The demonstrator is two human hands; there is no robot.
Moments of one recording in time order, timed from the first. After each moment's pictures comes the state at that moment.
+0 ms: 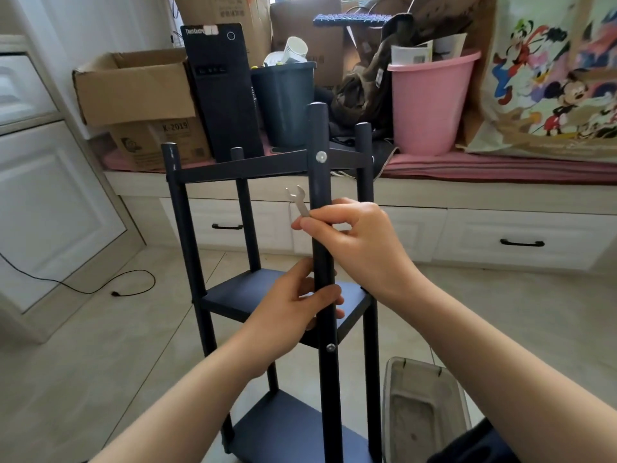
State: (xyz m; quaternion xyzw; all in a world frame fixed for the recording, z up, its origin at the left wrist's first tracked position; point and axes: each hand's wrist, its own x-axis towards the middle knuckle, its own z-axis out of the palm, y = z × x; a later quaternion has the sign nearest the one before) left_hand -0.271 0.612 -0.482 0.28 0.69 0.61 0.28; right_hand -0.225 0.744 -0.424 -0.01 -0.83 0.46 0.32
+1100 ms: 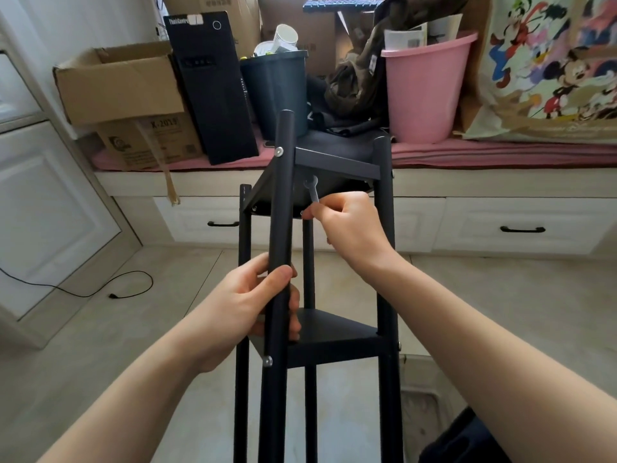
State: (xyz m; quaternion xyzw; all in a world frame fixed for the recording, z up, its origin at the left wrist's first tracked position) left_hand -0.296 0.572 -0.463 0.29 0.66 0.60 0.33; right_hand -0.262 0.759 -0.439 -0.16 -0.80 0.51 0.28
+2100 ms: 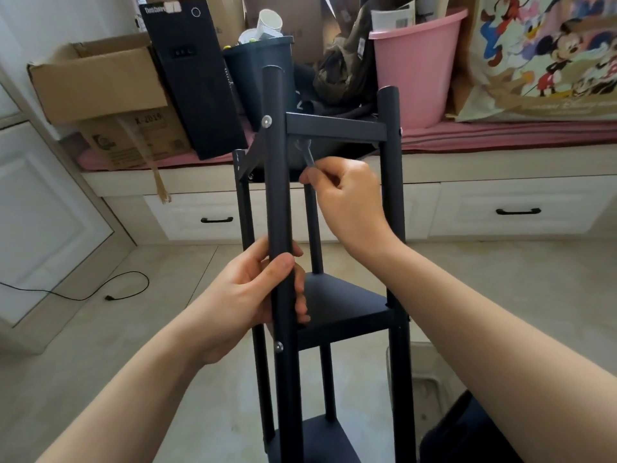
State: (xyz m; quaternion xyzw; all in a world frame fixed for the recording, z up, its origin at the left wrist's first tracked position) left_hand -0.285 0.590 -0.458 0.32 0.62 0.63 0.34; right_hand -0.261 0.766 -0.428 -0.12 -0.79 0.46 0.39
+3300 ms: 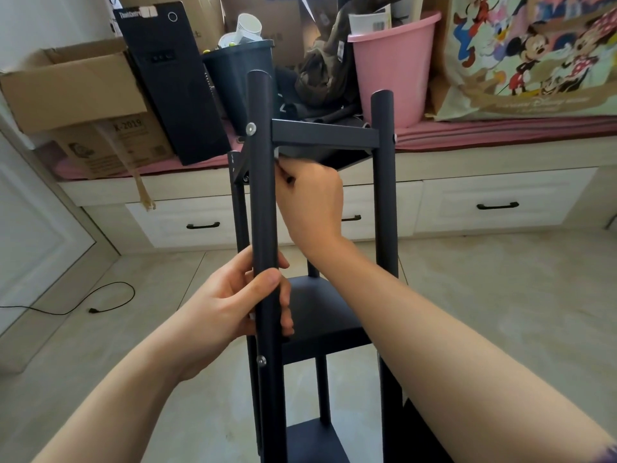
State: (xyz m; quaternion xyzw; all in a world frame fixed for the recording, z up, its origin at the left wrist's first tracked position) left_hand -0.291 0.581 -0.463 0.36 0.63 0.59 0.34; right_hand -0.291 0.748 -0.435 -0.14 -0.79 0.31 0.51
